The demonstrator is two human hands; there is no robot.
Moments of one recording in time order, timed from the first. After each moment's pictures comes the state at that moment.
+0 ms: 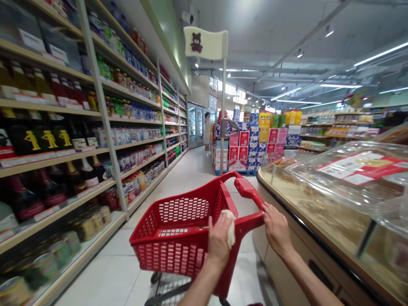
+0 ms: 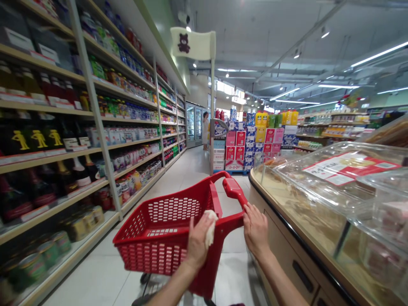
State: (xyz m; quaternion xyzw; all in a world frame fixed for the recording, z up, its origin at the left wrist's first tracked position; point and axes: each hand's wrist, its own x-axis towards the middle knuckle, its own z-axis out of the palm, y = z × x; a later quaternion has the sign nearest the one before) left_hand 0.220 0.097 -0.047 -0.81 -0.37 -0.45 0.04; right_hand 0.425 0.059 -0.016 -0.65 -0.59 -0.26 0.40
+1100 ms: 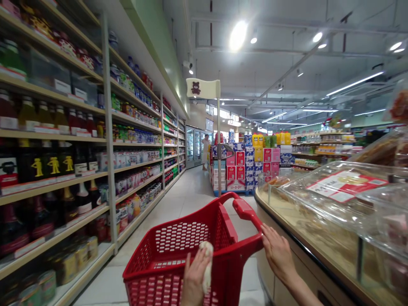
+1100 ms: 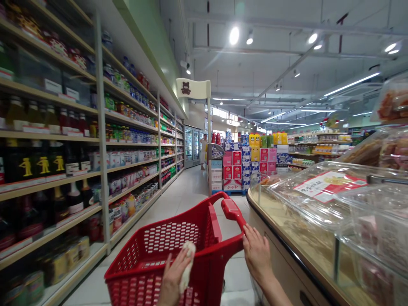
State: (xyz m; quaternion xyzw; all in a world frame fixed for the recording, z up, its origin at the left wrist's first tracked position) left_hand 0.144 0.115 -0.084 -0.81 -0.35 -0.44 0.17; right_hand 0.429 0.061 -0.020 -0.71 -0.58 -0.21 0.34
